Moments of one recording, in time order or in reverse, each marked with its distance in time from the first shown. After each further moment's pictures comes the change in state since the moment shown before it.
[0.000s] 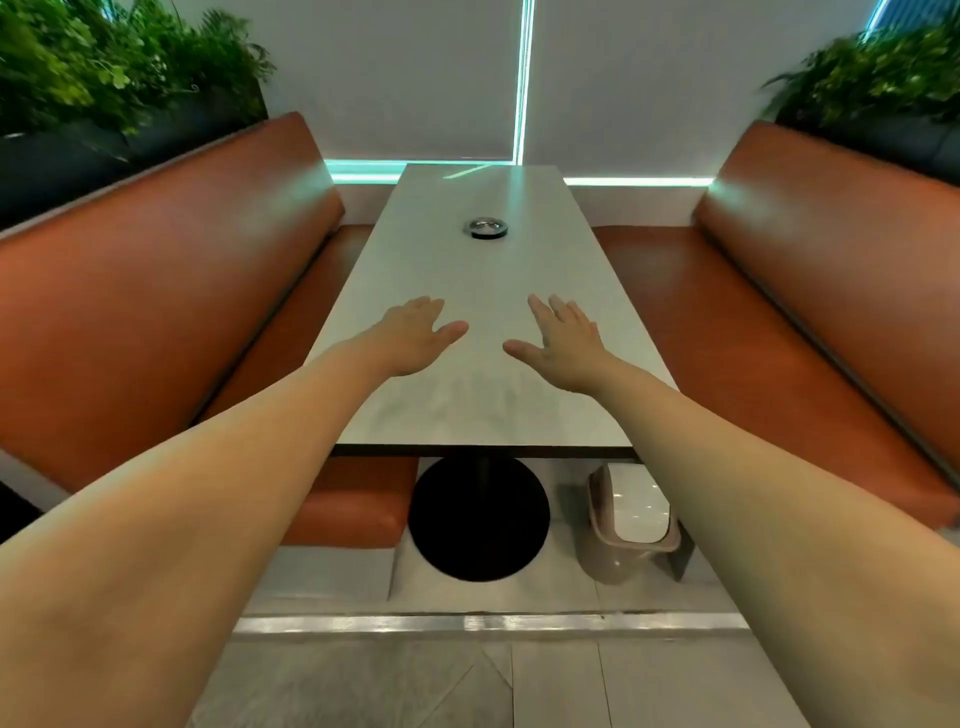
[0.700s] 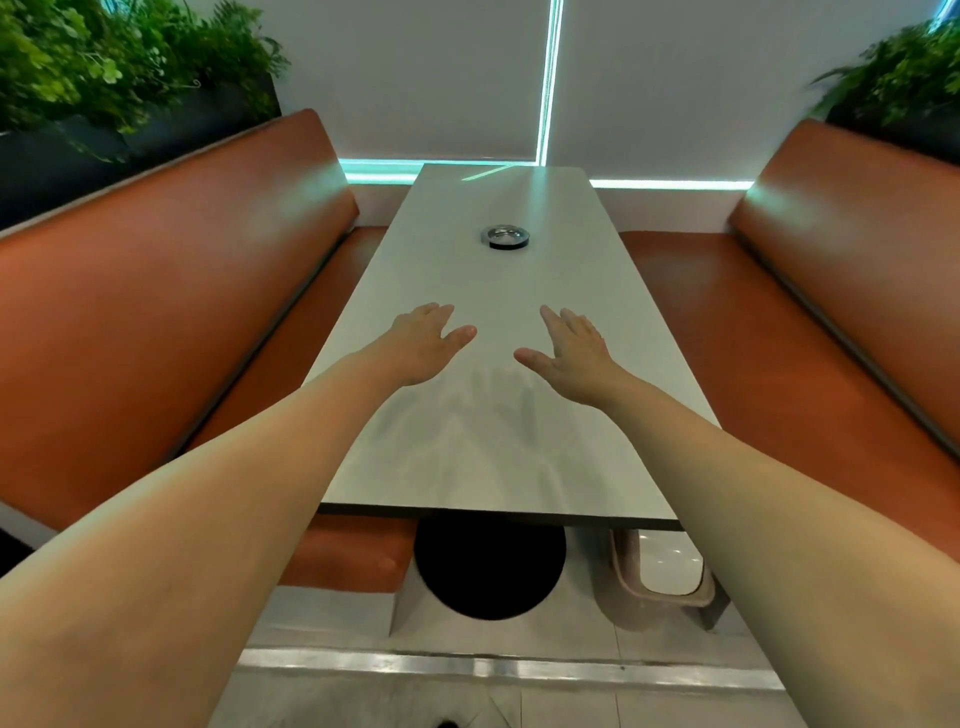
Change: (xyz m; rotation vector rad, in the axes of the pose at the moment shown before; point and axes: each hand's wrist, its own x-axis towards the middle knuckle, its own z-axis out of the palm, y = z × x) left_hand 0.084 -0.017 0.001 -0.020 0.005 -0.047; right_hand 0.097 0.017 0.011 0.038 0.001 0.005
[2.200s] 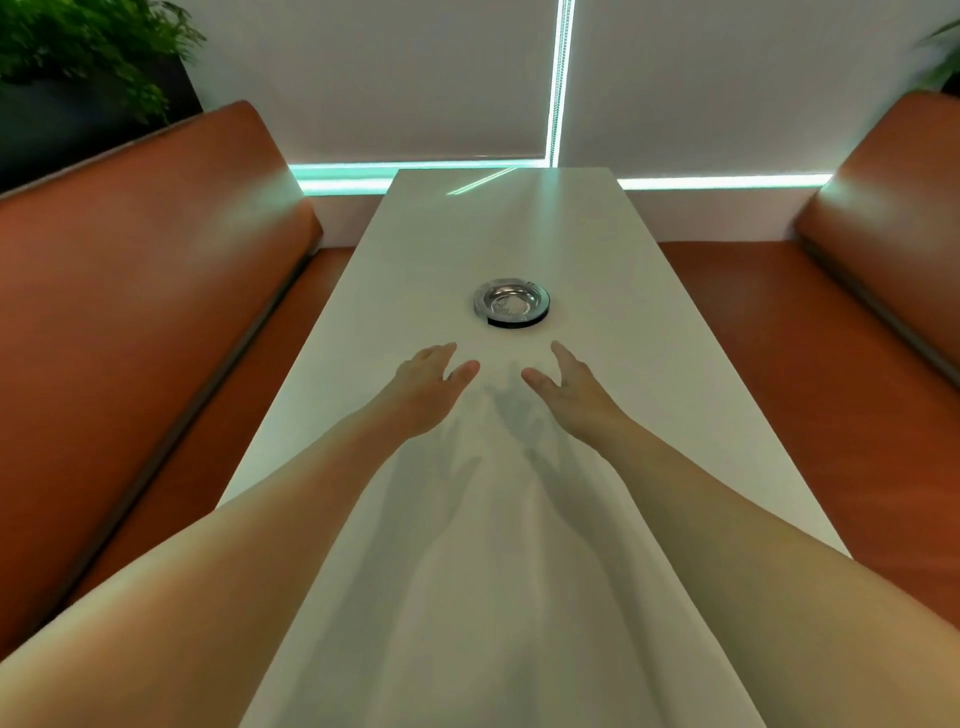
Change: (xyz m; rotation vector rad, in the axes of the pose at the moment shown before) left_hand 0.382 -0.049 0.025 -0.227 -0.030 -0.080; right_hand 0.373 0.076 0.025 0.557 -0.039 0.152
